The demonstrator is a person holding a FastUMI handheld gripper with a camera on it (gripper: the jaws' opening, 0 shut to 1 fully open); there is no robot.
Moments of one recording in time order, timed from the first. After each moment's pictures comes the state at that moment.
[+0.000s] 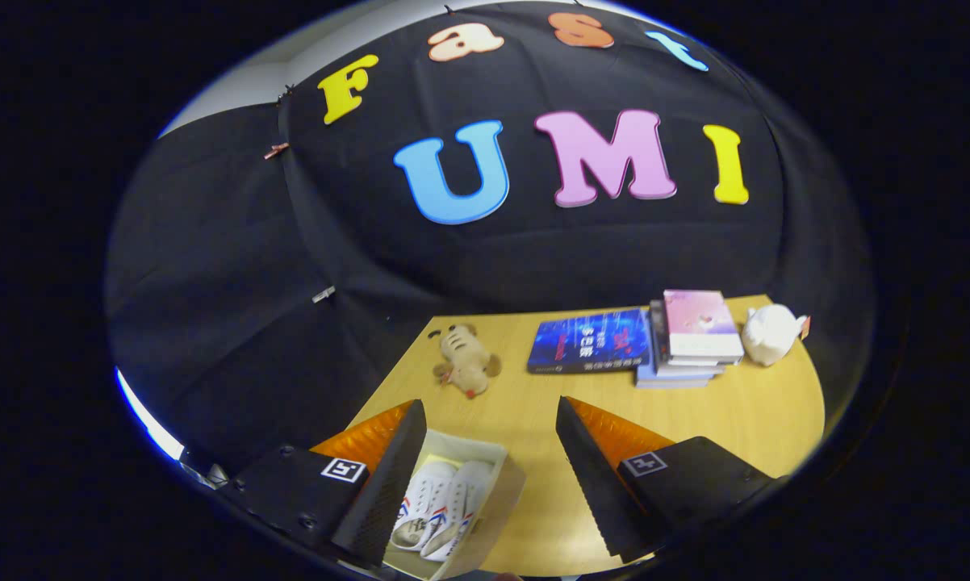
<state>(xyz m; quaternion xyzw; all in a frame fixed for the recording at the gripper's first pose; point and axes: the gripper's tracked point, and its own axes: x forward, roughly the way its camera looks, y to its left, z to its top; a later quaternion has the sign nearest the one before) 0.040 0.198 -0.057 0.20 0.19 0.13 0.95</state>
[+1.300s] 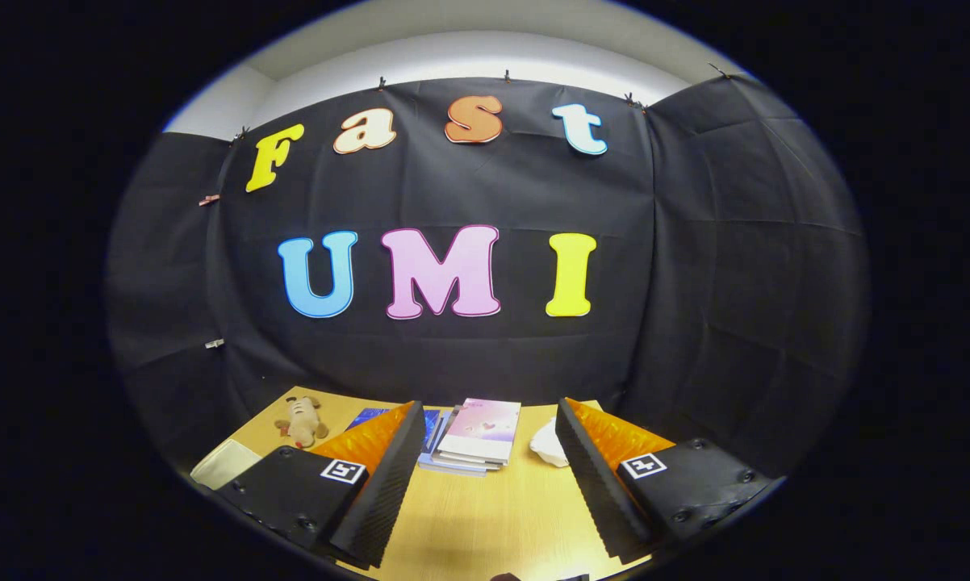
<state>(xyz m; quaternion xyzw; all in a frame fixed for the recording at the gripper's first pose) 0.003 -0.141 -0.031 0.14 0.09 -0.03 0.99</state>
